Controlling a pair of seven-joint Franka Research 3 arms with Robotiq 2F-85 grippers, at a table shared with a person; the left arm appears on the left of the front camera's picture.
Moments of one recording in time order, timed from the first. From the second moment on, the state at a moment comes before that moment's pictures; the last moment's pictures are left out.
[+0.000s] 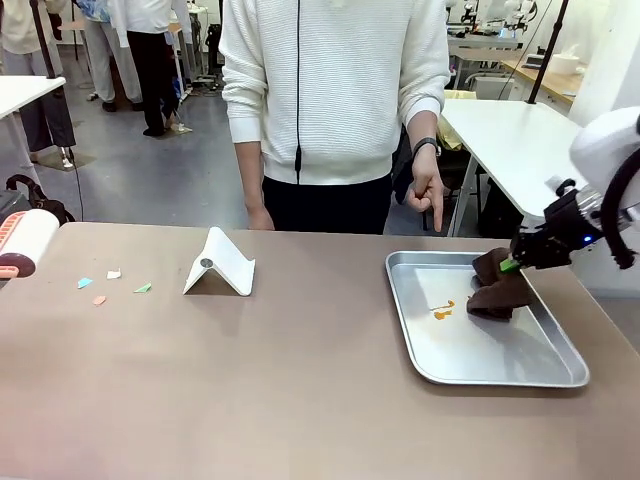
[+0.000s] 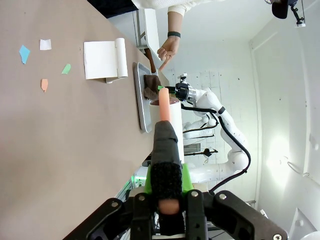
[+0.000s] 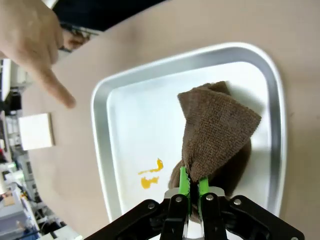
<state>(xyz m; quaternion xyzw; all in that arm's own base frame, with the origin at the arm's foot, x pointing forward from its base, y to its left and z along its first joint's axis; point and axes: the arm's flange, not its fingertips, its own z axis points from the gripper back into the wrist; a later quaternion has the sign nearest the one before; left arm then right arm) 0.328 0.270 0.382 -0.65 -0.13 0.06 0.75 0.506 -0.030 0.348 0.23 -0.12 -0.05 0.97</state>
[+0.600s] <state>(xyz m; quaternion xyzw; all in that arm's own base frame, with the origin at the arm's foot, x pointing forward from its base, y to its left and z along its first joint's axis) 0.328 0.270 0.382 -0.65 -0.13 0.06 0.75 0.518 0.029 0.307 0.23 -0.06 0.00 0.97</state>
